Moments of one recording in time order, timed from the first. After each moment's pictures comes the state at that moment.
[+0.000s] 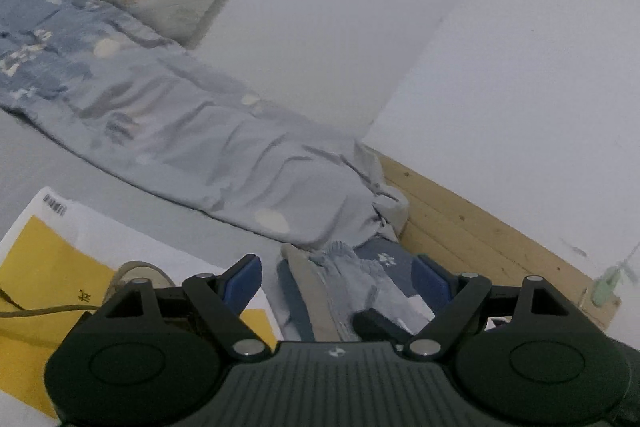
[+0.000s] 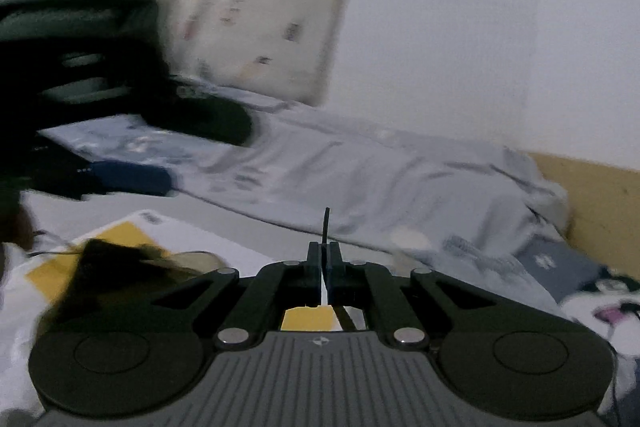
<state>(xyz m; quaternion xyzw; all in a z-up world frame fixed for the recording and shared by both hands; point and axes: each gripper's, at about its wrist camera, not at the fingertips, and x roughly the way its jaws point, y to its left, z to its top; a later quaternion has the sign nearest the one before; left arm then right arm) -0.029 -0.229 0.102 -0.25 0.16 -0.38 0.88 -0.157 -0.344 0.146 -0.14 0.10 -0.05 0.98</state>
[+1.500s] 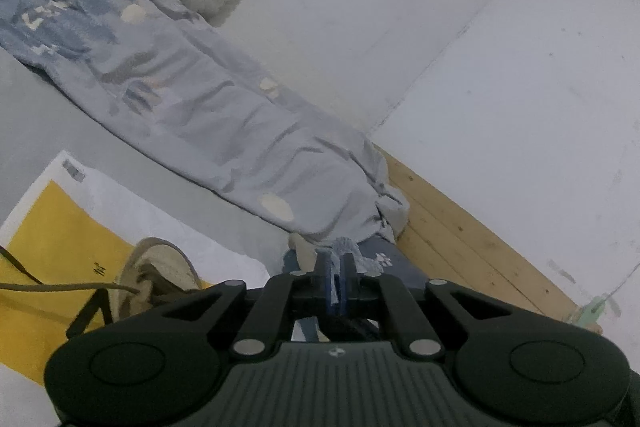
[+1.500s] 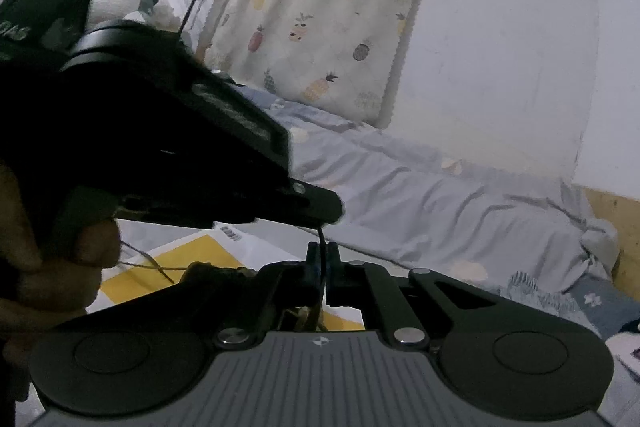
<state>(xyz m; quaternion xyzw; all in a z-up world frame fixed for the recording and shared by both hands) -0.014 -0.194 0.089 -0.31 0.19 -0.37 0.86 -0.161 -0.292 0.144 -0.16 0.09 0.03 0.98</state>
